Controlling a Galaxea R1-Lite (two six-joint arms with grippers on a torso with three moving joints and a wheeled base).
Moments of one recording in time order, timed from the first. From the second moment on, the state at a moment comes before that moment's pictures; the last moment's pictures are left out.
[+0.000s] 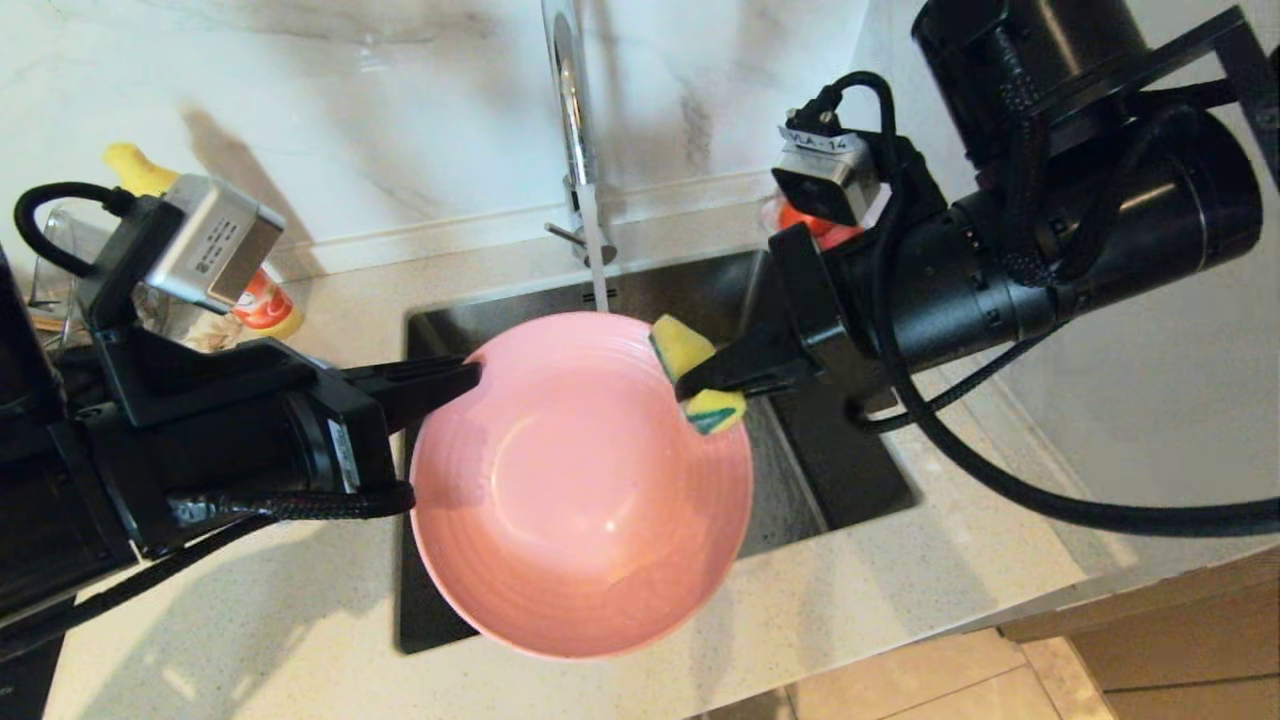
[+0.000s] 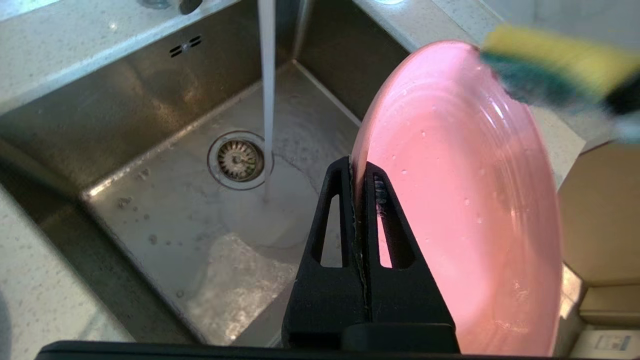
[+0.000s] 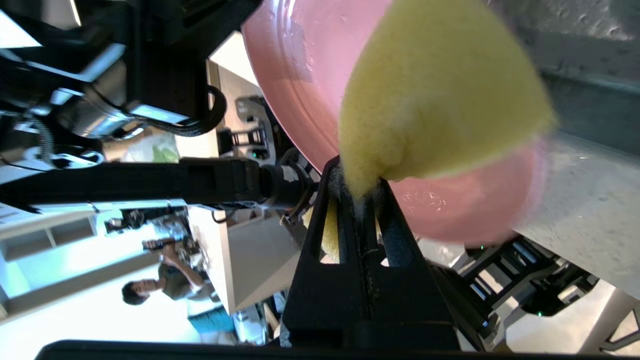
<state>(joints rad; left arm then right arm) -0.54 1.27 -0.76 -0.42 -0.09 0.03 0.72 1.78 -1.93 0.71 0.48 0.55</state>
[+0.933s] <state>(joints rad) -0.55 1.29 -0.75 -0.46 -0.09 0.02 0.84 1.83 -1.93 0.71 0.45 0.56</state>
